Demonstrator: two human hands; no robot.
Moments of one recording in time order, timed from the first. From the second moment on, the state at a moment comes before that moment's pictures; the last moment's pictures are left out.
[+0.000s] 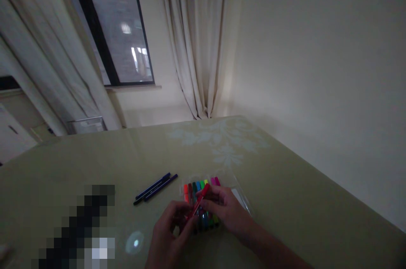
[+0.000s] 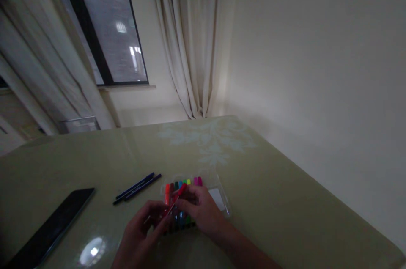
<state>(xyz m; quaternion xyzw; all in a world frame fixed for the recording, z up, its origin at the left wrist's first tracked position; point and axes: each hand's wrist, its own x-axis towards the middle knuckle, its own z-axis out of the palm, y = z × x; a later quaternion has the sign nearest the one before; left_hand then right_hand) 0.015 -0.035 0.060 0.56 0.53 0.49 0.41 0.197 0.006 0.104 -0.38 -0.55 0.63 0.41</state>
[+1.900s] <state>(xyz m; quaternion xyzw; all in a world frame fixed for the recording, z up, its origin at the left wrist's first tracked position) 0.011 -0.035 0.056 0.67 0.51 0.49 0.23 0.201 0.008 0.087 -0.38 -0.54 0.62 0.41</state>
